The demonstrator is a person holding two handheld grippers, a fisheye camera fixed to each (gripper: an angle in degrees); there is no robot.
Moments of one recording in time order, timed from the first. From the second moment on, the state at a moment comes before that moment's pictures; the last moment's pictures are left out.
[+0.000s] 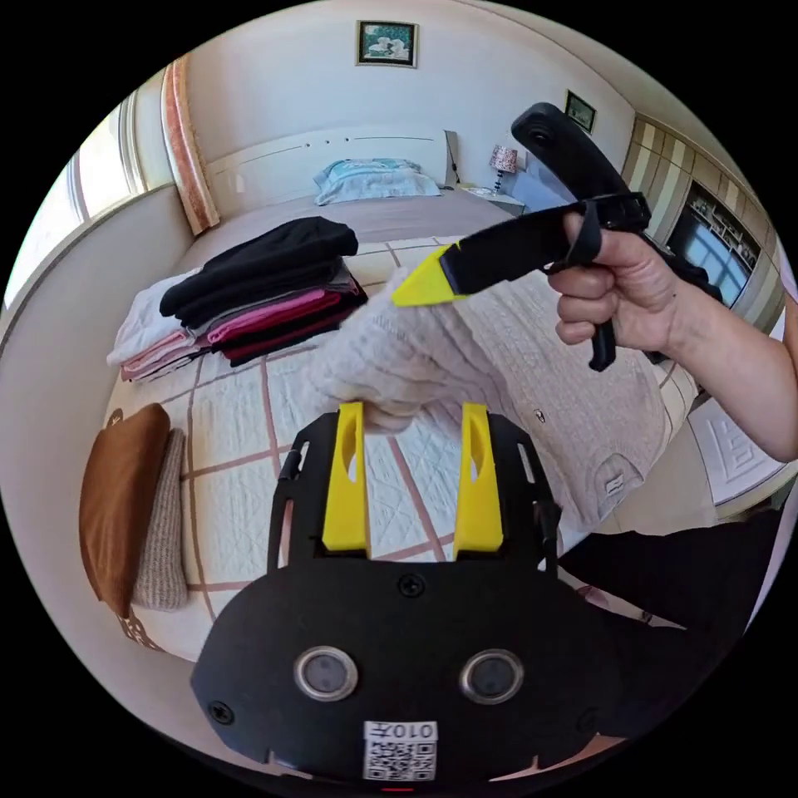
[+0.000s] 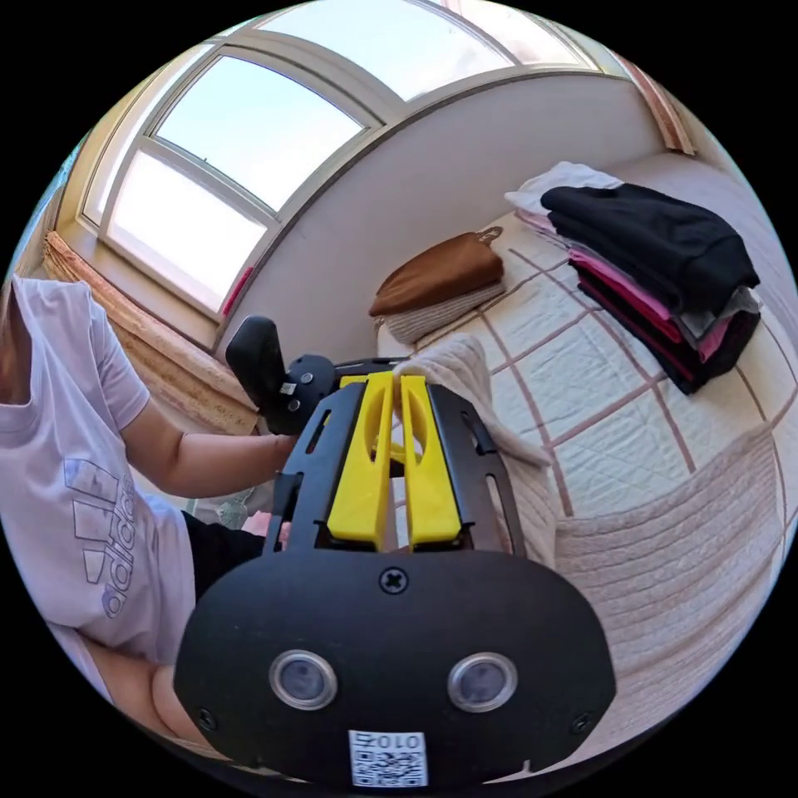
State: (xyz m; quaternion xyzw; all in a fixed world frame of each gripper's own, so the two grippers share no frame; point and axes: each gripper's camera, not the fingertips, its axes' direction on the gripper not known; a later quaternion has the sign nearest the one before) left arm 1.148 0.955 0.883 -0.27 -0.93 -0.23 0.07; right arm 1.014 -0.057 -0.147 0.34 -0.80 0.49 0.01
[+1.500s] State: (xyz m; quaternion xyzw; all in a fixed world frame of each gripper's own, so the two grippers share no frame) left arm 1.162 0.784 0.769 -0.13 -0.91 -0.38 0.10; right arm 0.729 0.215 -0.203 -0.08 -0.75 0.65 0.08
